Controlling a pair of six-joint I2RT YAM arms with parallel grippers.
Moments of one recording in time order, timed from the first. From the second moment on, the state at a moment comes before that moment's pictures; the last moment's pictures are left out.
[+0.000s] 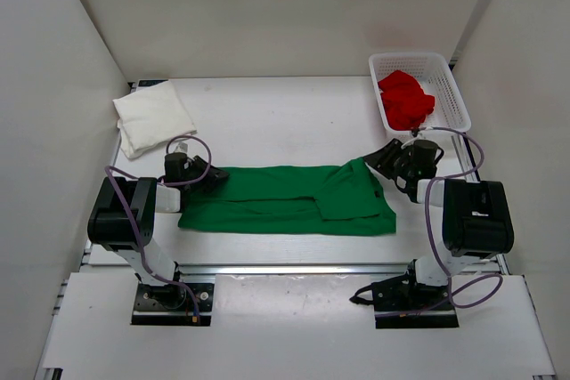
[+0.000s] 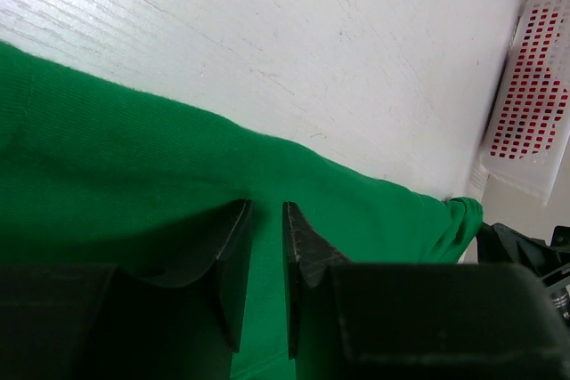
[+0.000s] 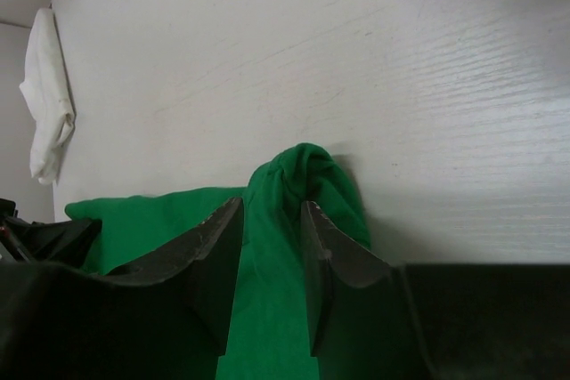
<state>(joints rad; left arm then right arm) -0.04 1.66 0.49 0.56 0.36 -0.91 -0.08 1.59 0.57 0.51 -0.49 0.70</state>
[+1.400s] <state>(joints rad) 0.04 1.61 0.42 0.59 0.33 -0.93 -0.14 1.57 0.53 0.40 -0.36 0.70</state>
